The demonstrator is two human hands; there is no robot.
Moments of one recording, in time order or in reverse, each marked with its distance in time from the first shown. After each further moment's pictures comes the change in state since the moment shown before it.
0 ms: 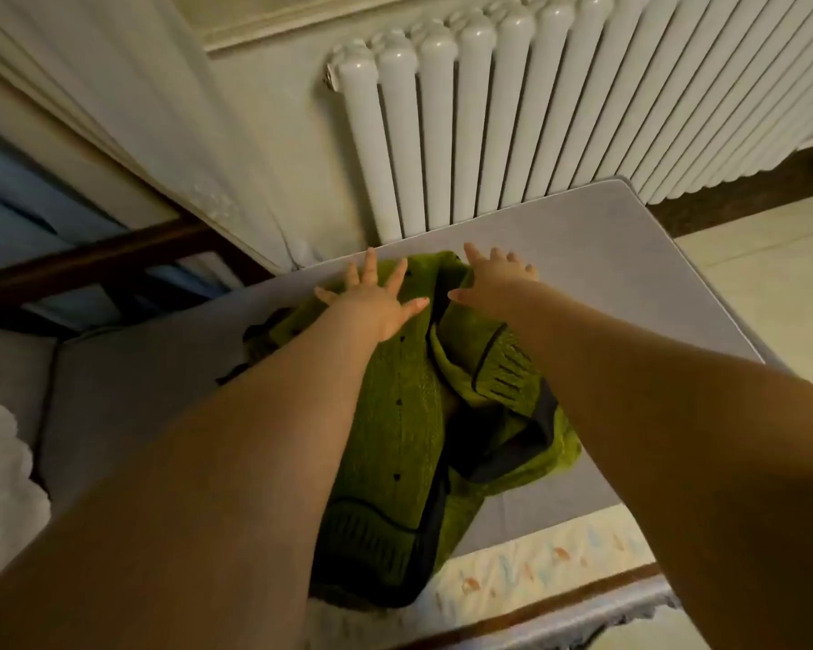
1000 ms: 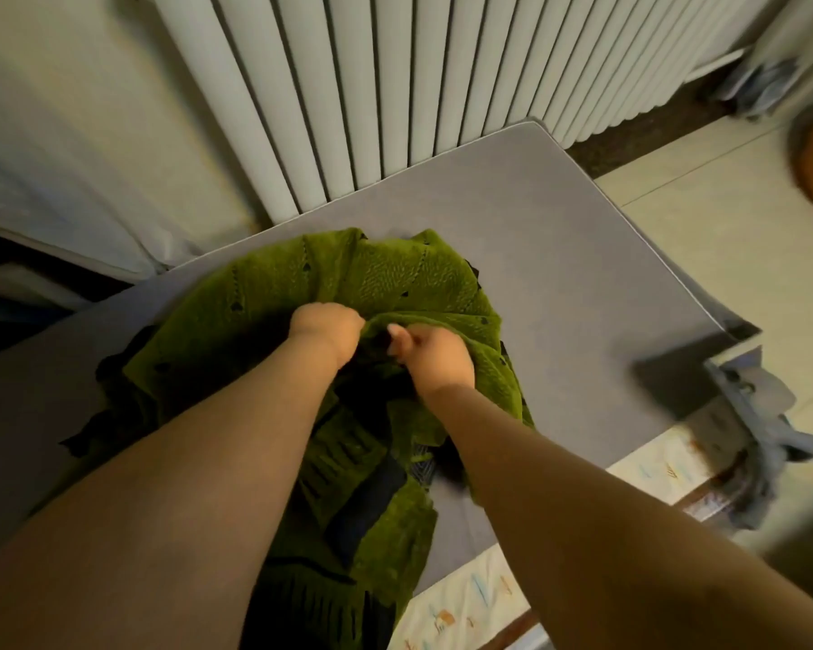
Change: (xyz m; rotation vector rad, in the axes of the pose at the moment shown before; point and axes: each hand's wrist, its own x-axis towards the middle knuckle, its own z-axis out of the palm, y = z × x) left_hand 0.120 0.042 0.096 0.352 0.006 0.242; right_hand 0.013 0.039 0.147 0.680 0.179 0.244
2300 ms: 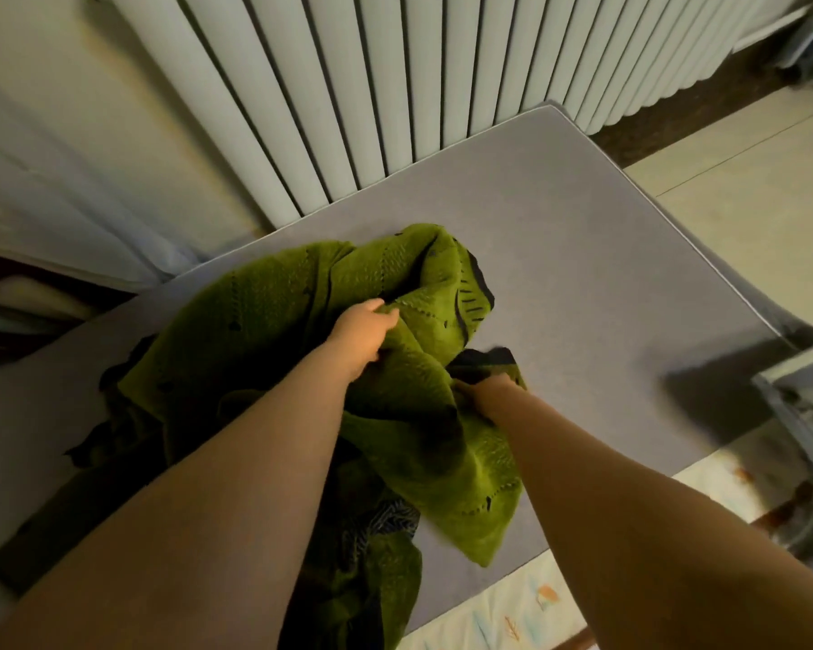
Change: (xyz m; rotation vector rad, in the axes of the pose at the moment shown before) left_hand 0.050 0.051 0.019 -1.407 -0.013 -0.307; right_hand 0.068 0.122 -0.008 -0.085 -0.384 0.541
